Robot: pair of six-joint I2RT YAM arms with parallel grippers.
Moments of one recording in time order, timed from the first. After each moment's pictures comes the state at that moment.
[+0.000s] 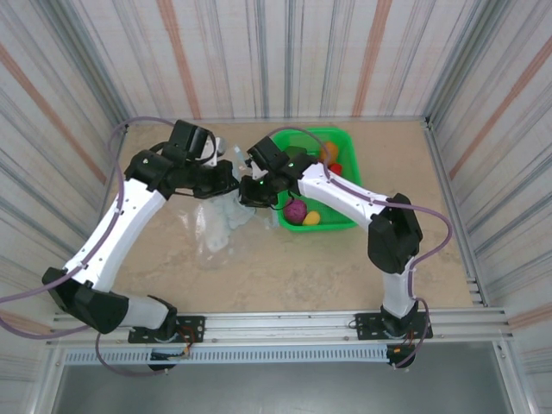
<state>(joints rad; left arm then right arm) -0.46 1.37 1.56 -1.09 0.32 -0.56 0.82 1.94 1.72 -0.74 -0.35 0.78</state>
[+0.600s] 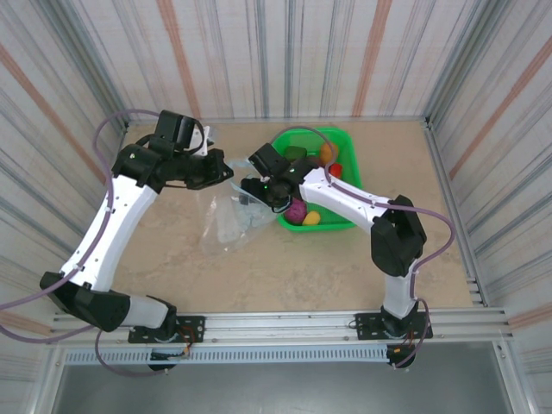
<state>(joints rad) -0.40 1.38 1.63 -1.11 0.36 -0.54 0.83 1.90 1.65 -0.73 -0.07 0.78</state>
